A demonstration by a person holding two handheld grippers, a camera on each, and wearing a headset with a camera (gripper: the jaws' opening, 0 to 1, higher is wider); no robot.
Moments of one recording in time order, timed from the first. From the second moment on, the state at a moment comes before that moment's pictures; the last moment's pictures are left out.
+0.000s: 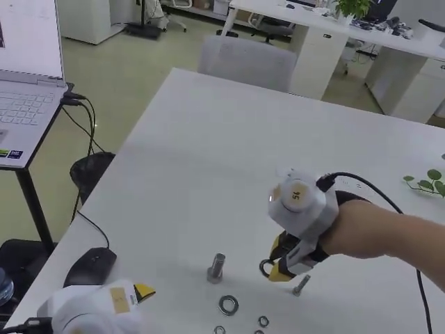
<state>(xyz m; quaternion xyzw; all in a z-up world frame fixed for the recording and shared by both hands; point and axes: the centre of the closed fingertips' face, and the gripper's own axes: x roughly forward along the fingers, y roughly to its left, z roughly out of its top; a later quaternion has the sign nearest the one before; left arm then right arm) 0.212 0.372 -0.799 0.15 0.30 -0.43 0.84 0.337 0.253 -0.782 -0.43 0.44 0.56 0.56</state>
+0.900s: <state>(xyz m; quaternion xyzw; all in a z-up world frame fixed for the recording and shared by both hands) 0.215 0.374 -0.803 0.15 0.30 -0.43 0.84 0.354 0.305 -0.791 -0.44 0.44 0.57 0.54</state>
